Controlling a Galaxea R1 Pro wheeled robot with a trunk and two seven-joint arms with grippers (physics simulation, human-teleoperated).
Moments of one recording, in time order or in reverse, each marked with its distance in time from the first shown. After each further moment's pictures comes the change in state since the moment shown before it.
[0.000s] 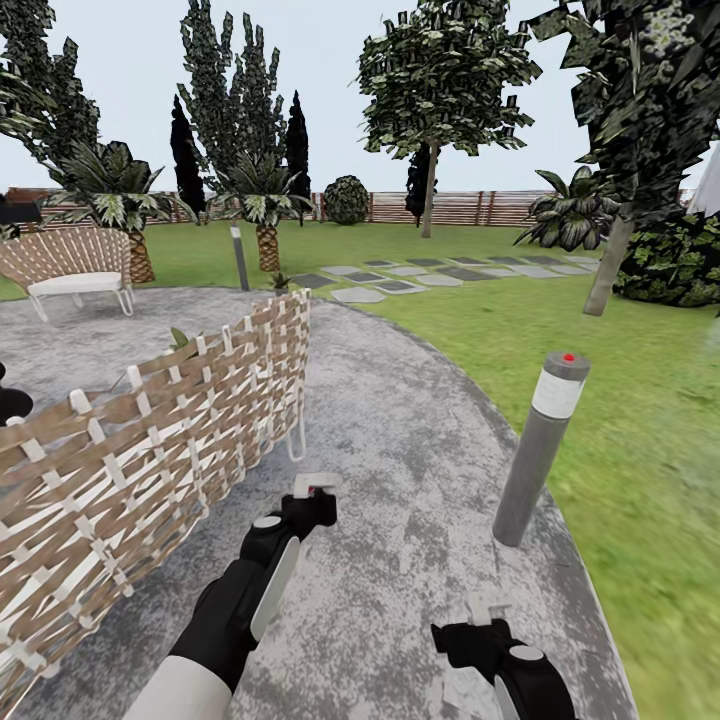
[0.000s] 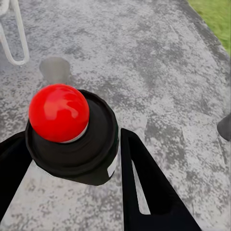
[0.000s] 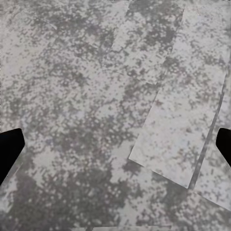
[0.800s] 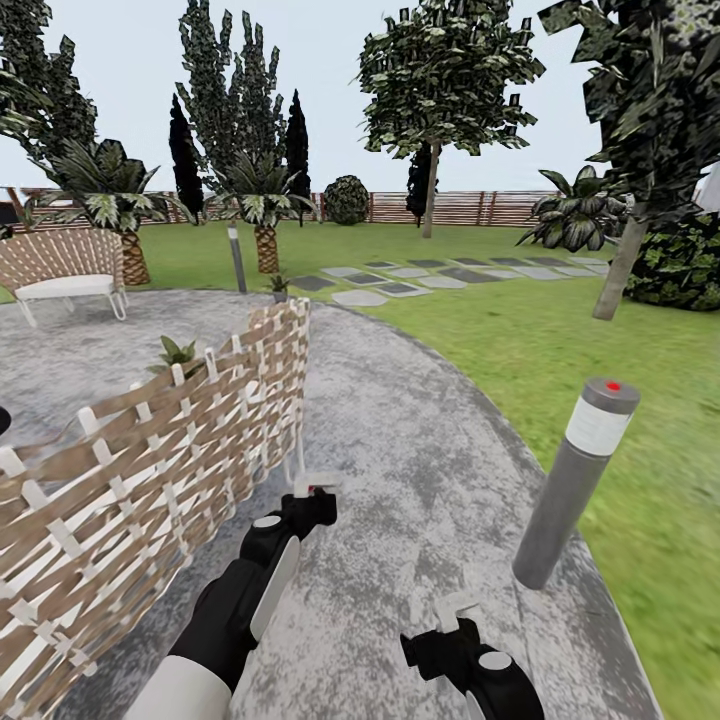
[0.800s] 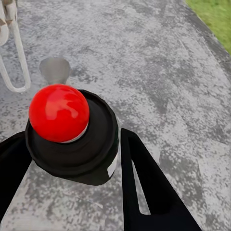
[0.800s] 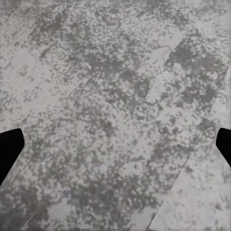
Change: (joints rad) left arm 0.000 0.000 0.000 -0.003 0.001 0.001 0.000; right arm -0.001 -0.001 0.157 -0.002 0.000 -0.011 -0.001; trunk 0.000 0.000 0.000
